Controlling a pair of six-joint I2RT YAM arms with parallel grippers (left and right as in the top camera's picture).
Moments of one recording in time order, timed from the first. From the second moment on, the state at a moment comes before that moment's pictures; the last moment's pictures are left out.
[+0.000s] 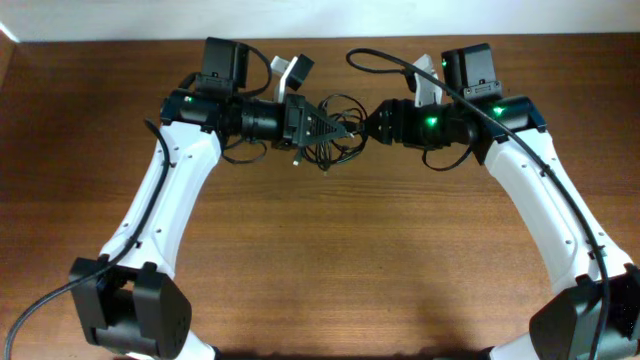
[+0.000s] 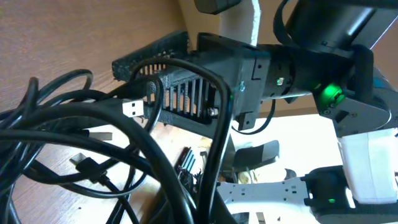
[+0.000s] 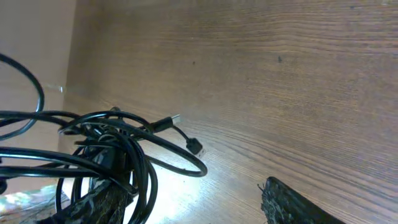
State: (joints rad) left arm -0.20 1.74 1.59 -0.83 1.21 -0.27; right arm 0.24 1.69 1.52 -0.79 -0.57 0.36
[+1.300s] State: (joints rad) left arm -0.14 1.74 1.59 -0.77 0.78 -0.44; right arm 0.26 1.71 1.53 -0.86 -0.45 0.52
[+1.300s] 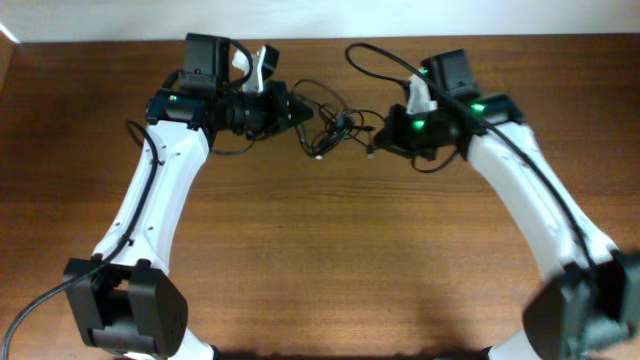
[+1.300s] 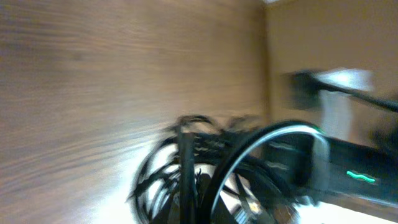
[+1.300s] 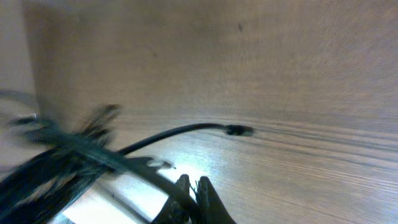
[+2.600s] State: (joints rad) left arm -0.47 2.05 1.44 -0.83 -0.19 -0.01; right arm 0.13 1.44 1.54 -1.21 -0.13 0.41
